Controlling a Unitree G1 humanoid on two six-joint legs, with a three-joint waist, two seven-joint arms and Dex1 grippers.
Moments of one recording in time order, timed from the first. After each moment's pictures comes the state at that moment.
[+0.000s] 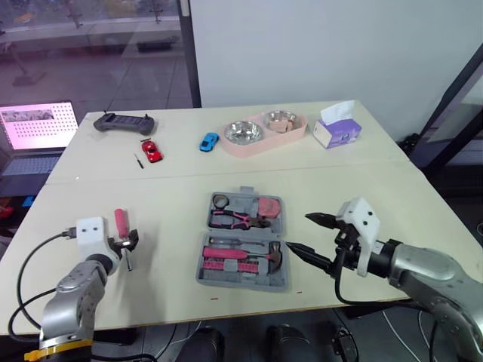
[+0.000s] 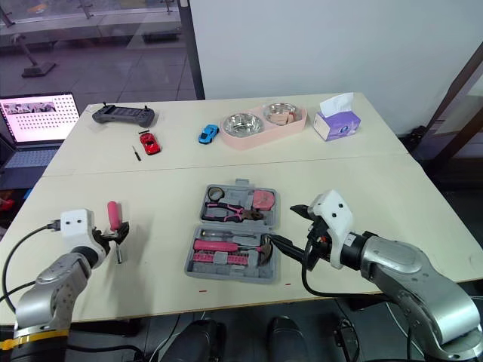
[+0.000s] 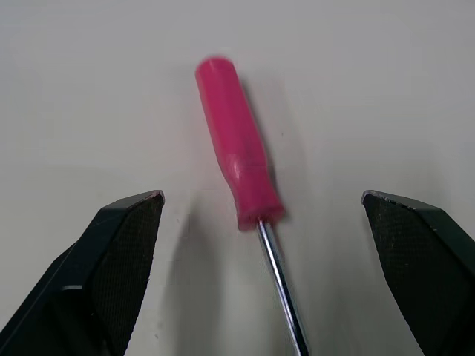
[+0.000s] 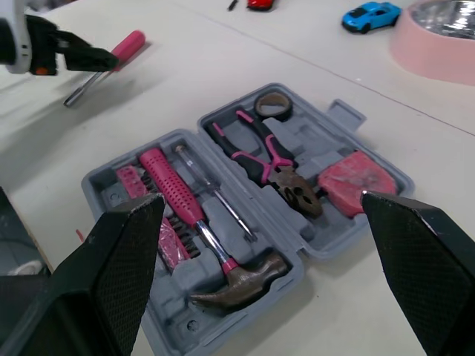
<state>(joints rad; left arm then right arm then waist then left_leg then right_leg) -0.03 0.36 0.36 -0.05 -0.31 0.62 -0.10 0.00 -0.73 -0.14 -0.71 0.62 0.79 0.62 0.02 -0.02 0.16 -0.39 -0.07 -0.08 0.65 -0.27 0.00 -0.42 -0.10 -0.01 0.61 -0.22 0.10</state>
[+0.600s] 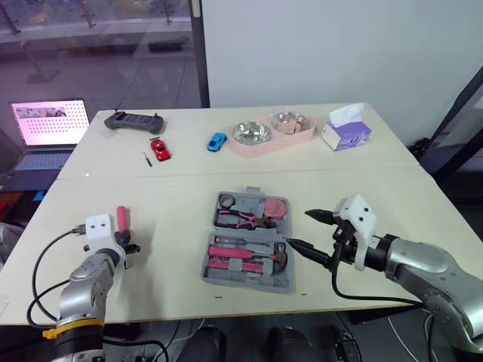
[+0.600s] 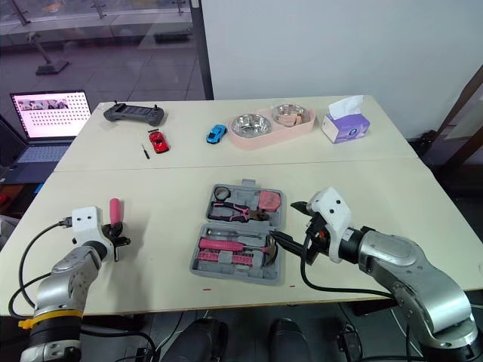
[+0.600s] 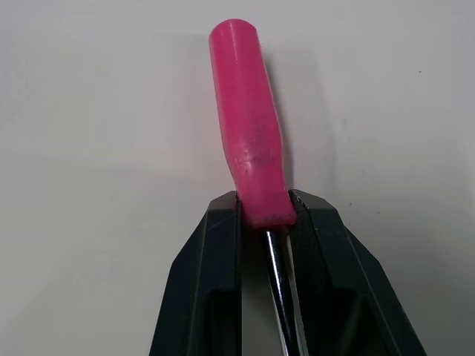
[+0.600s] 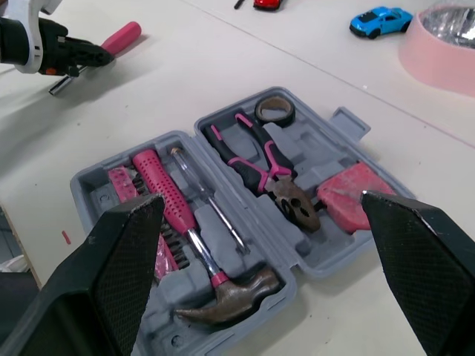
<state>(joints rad) -0.16 0.35 0.35 0.18 -0.26 0.49 -0.15 0.00 -0.73 -0.13 -0.67 0.59 0.76 0.62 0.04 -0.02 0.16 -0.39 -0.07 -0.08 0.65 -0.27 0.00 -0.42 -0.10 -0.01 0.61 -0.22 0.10</state>
